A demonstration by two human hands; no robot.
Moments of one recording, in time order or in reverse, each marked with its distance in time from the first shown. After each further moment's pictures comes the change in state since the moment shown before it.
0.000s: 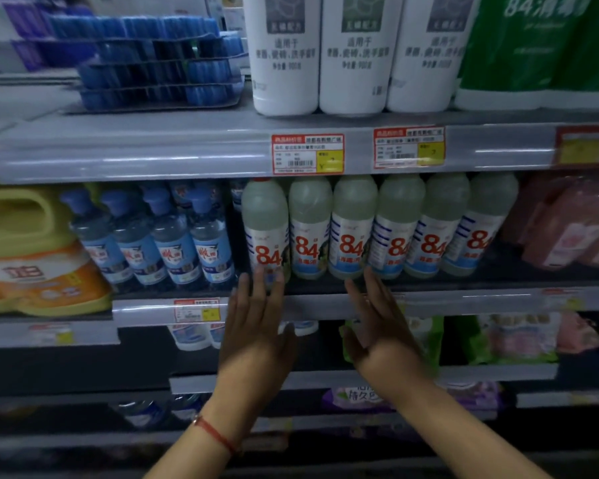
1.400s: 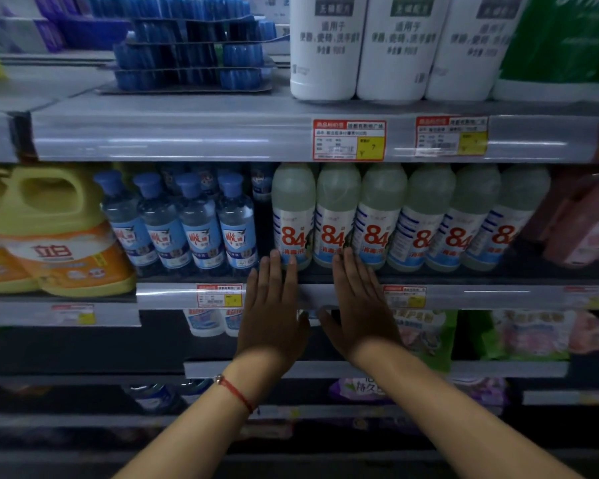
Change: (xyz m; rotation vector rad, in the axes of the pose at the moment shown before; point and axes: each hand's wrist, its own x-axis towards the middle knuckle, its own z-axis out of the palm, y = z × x) left_hand 0.014 -0.014 0.012 0.084 -0.118 -0.044; right_hand 0.039 -0.048 0.031 -0.173 -0.140 0.018
